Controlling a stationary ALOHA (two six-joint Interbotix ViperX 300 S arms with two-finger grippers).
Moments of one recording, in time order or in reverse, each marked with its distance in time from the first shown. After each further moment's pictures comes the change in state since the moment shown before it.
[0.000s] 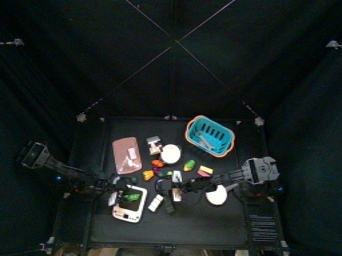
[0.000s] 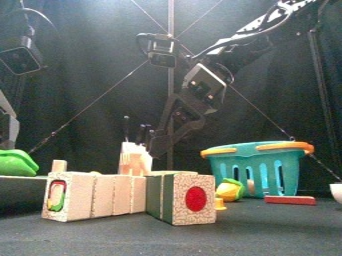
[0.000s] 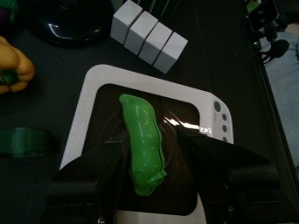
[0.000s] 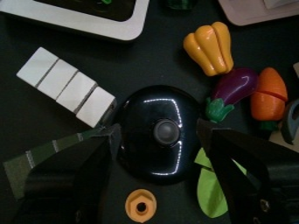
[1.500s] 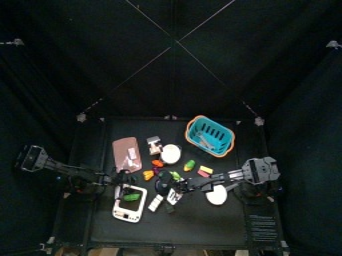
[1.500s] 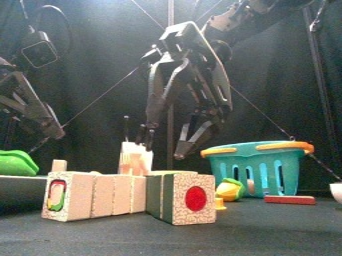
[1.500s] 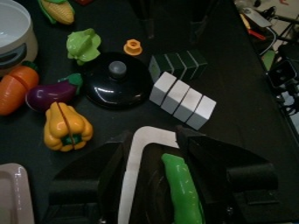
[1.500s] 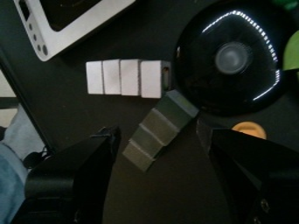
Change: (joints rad) left arm 0.178 0.000 -0.012 0.153 -0.181 0.003; right arm 0.043 0.009 -0.135 0.822 0.281 0.011
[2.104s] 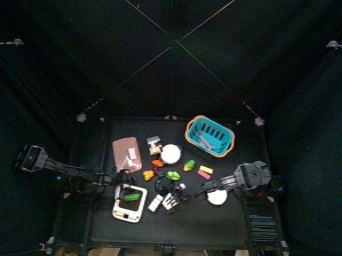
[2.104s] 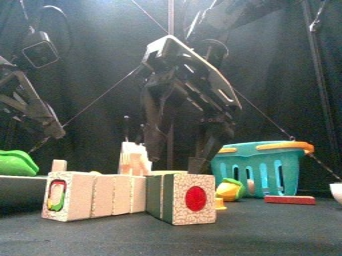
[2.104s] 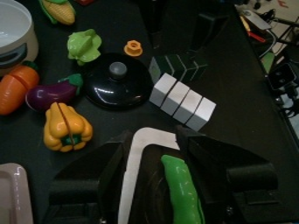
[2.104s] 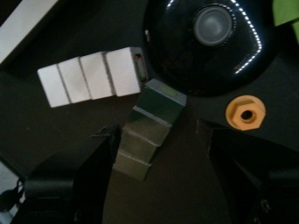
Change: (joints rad) left arm -0.003 0.000 -0.003 -0.011 0.000 -0.002; right arm 0.081 0.106 -0.114 -0.302 0.198 0.466
